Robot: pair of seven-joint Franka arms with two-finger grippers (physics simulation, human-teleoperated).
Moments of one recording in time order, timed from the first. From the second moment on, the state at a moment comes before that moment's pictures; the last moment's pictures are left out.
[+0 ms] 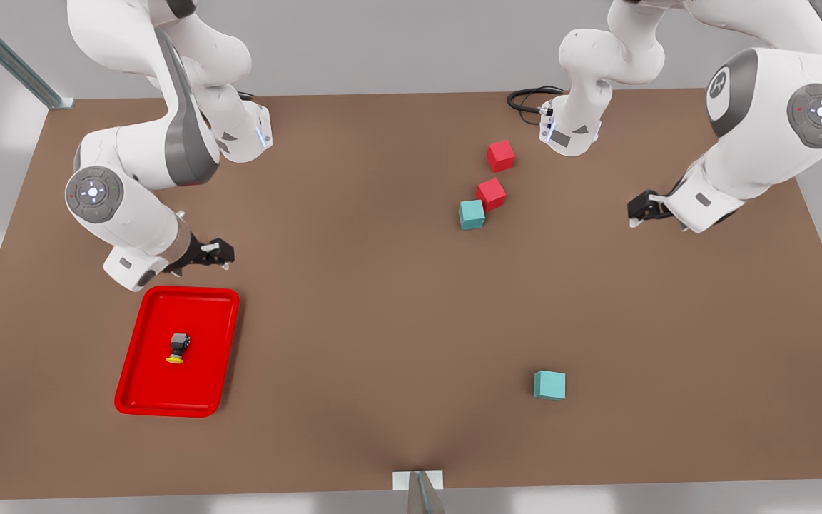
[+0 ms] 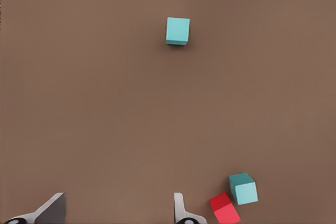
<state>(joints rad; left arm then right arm) -0.28 0.12 0.15 -1.38 -0.04 1.42 -0.04 0.20 0.18 0.02 -1.54 -0.01 1.64 0.07</state>
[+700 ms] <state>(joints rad) -0.31 0.23 0.15 -1.38 -0.03 1.56 -0.09 -0.07 0.72 0.01 -1.57 -0.14 2.11 0.04</state>
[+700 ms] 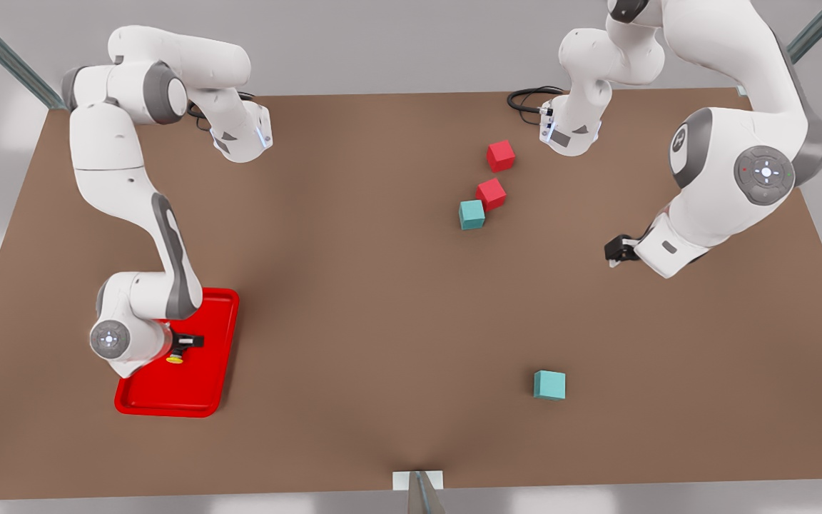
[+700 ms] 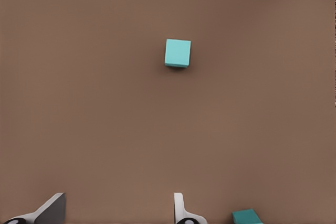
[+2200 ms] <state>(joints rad) -0.33 0.25 0.15 -1.38 -0.03 1.55 -0.10 -0.14 0.69 0.04 -1.73 -0.15 2.40 0.03</state>
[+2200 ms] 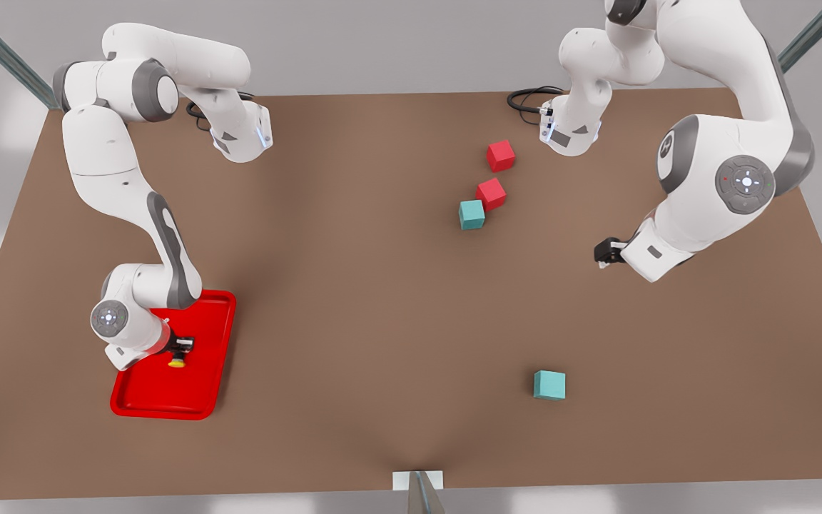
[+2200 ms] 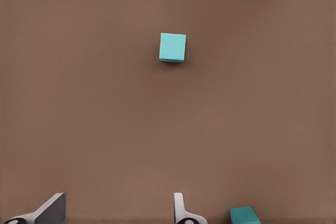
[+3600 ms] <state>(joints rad) -0.33 0.25 0.15 -1.38 -0.03 1.55 -0.10 0.49 0.92 0.34 -1.09 -0.05 2.21 0.62</state>
